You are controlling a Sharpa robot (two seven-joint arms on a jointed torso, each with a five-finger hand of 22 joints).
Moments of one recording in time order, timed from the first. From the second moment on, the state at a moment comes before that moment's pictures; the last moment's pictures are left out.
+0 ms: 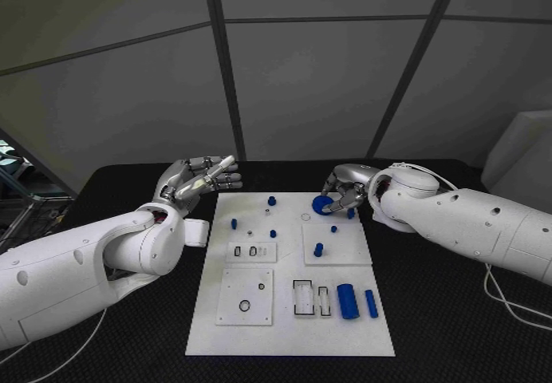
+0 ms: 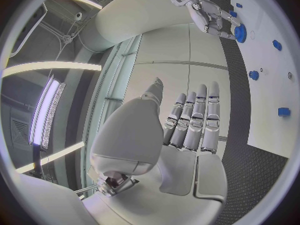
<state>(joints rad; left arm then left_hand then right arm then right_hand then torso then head) 1.16 -0.89 0.06 1.59 -0.01 -0.43 0.48 1.41 -0.04 0.07 0.14 0.06 0.89 0.23 0.11 0.07 0.92 0.20 0.12 0.06 1.00 0.15 0.20 0.10 0.19 0.83 0.25 0.44 0.22 1.25 -0.64 0.06 1.19 -1.52 -0.08 -0.12 1.44 -0.10 -0.05 0.26 0.33 0.93 0.16 0.13 0.07 1.39 0.08 1.40 1.31 1.47 0.01 1.56 1.31 0.08 1.36 0.12 1.41 1.25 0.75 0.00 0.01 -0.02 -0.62</state>
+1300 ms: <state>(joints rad) 1.16 -0.89 0.06 1.59 0.00 -0.43 0.47 1.41 -0.04 0.07 0.14 0.06 0.88 0.23 0.10 0.07 0.91 0.21 0.12 0.06 1.00 0.15 0.20 0.10 0.19 0.83 0.25 0.44 0.22 1.25 -0.65 0.06 1.30 -1.60 -0.17 -0.17 1.50 -0.05 0.11 0.18 0.28 1.00 0.16 0.16 0.07 1.43 0.06 1.44 1.31 1.47 0.00 1.57 1.31 0.08 1.38 0.10 1.44 1.30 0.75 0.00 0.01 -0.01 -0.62</state>
